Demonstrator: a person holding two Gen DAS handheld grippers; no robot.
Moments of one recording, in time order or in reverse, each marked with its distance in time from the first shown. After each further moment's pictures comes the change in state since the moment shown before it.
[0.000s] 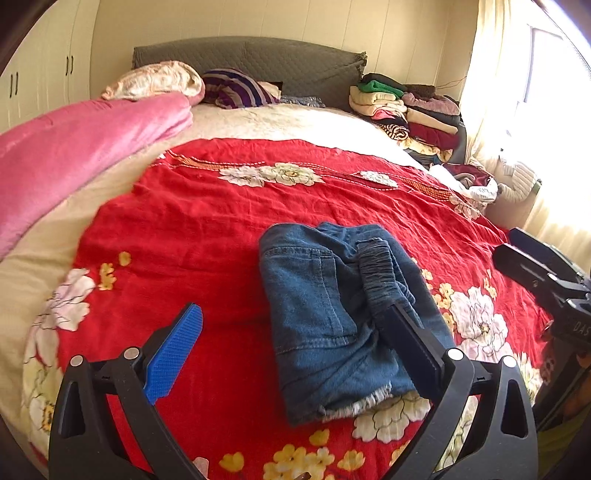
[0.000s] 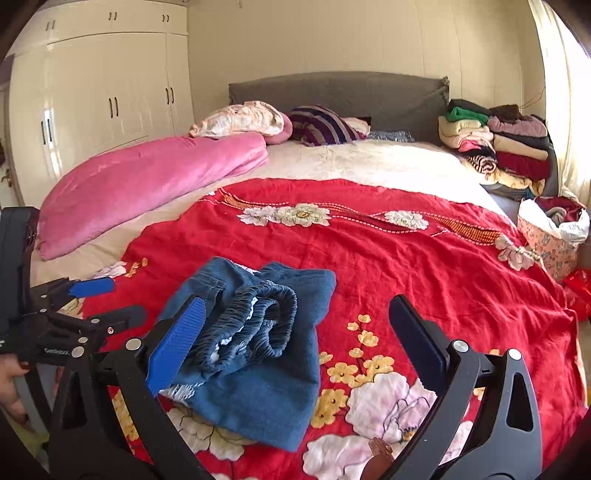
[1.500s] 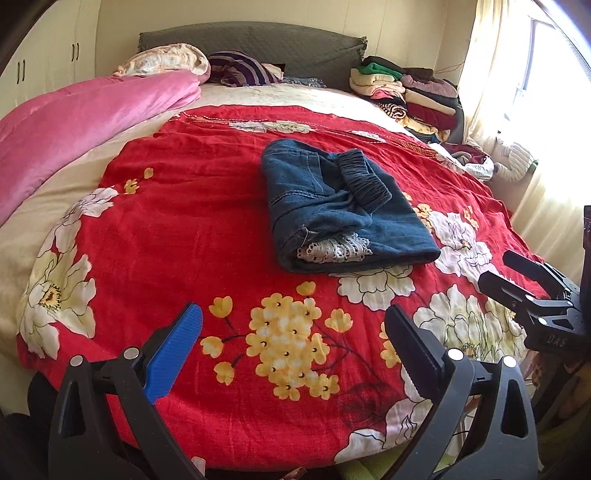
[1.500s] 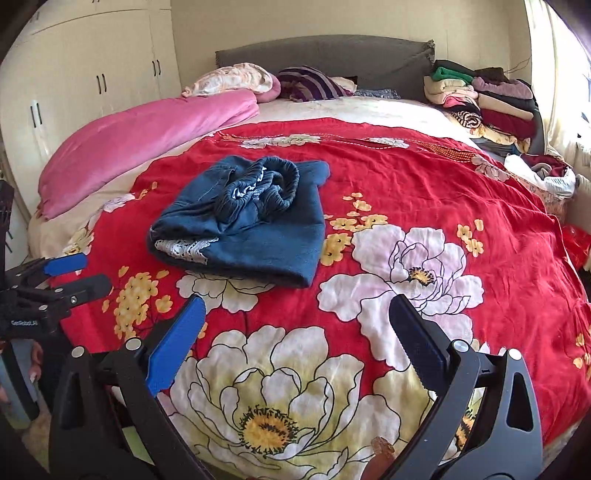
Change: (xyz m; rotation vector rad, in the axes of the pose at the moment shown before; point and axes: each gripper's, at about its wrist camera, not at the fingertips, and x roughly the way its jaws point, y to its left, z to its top) left arm -0.052 -0.010 -0.101 -0.013 0.072 0.009; right arm -0.049 0.016 -0.110 0.045 0.151 -0.037
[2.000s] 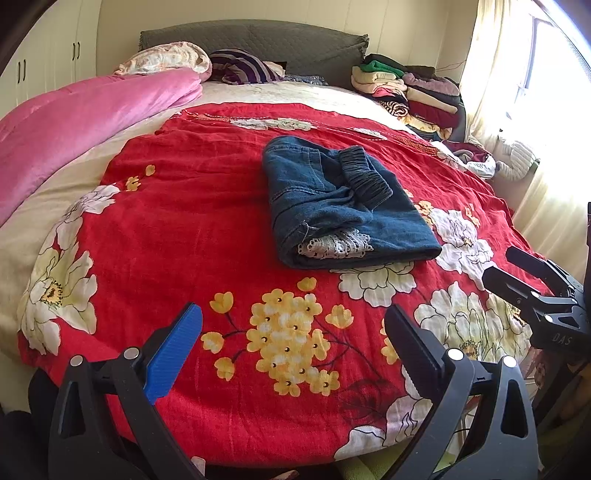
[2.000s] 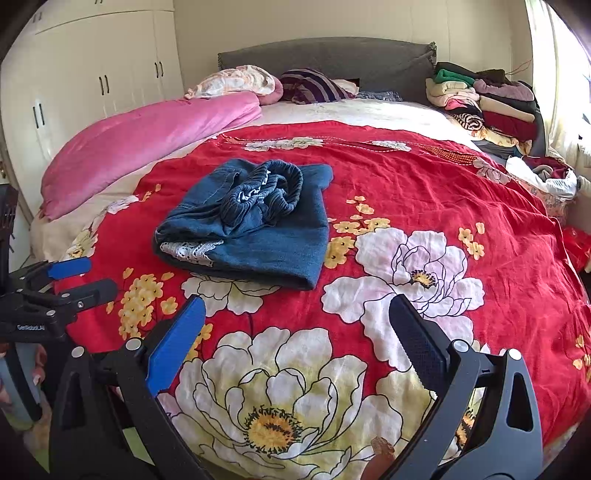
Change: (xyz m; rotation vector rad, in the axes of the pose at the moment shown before) left arm 0.000 0.000 -0.002 -0.003 0.007 0.004; right arm -0.004 0.002 0.002 0.000 -0.010 0.004
